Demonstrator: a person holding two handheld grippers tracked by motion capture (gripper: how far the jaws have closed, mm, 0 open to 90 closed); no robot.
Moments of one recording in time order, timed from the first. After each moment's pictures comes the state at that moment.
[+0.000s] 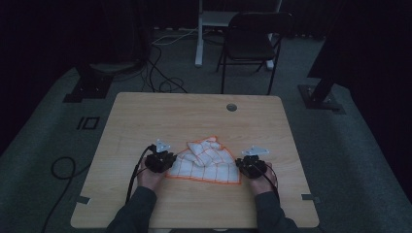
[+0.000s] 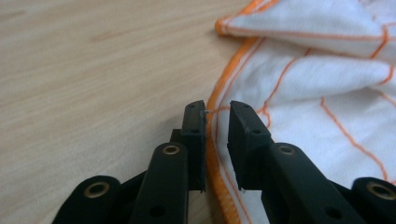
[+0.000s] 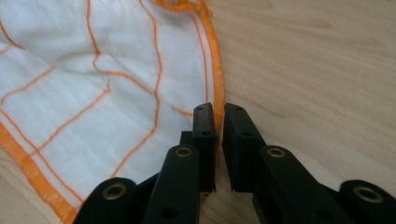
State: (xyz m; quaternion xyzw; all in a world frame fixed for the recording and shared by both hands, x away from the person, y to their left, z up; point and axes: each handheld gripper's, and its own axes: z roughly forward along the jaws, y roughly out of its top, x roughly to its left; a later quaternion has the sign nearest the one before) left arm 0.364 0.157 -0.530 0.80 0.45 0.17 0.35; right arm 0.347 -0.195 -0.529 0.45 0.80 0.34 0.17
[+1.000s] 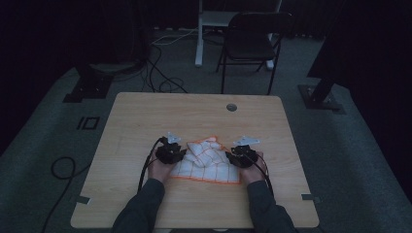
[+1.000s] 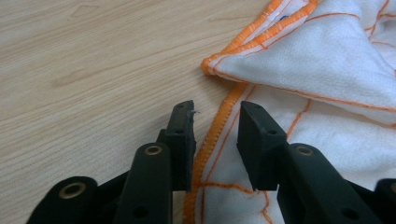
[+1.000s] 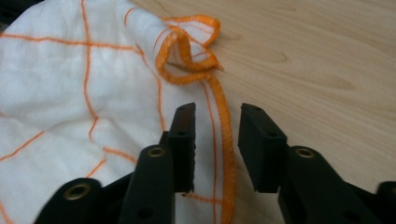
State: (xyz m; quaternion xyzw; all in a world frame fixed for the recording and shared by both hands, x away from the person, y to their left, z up) left arm 0.398 0.127 -0.534 0.81 0.45 0.16 0.34; right arm 0.383 -0.171 -0.526 0.43 0.81 0.36 0.18
